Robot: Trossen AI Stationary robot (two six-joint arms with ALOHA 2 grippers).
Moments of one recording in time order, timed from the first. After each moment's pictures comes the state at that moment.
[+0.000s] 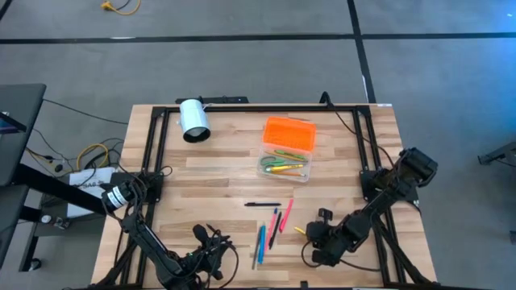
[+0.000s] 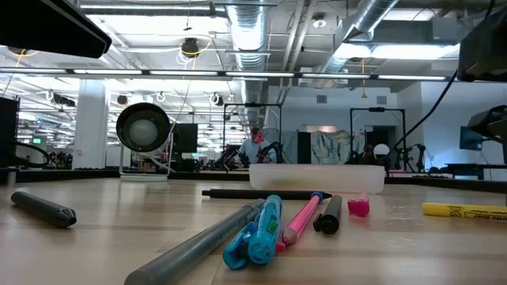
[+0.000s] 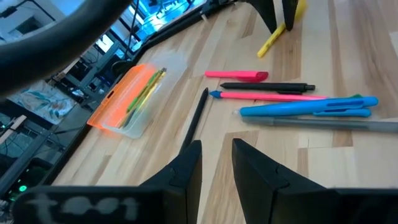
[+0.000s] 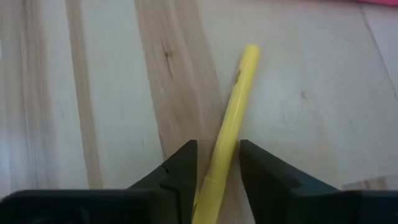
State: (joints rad) left arm -0.96 2.05 1.33 -0.79 -1.24 -0.92; right arm 0.80 1.78 0.83 -0.36 0.35 0.94
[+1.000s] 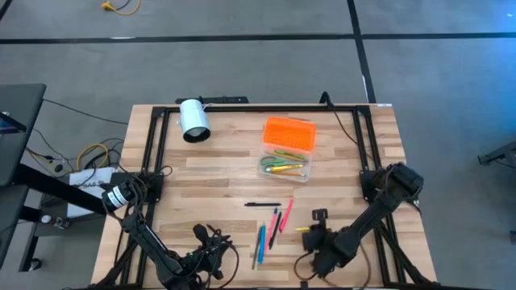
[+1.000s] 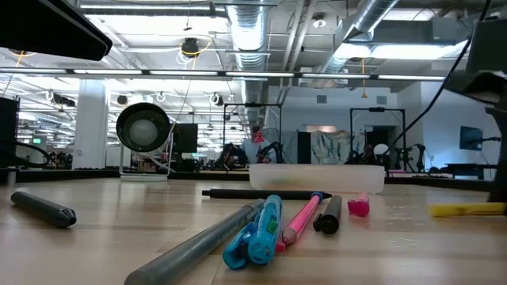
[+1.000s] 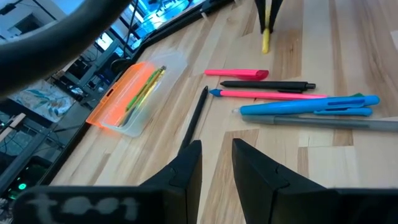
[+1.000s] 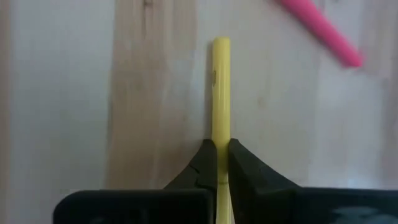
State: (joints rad) left arm -0.96 2.05 1.33 -0.79 -1.24 -0.92; right arm 0.79 1.96 1.13 -0.84 0.49 0.64
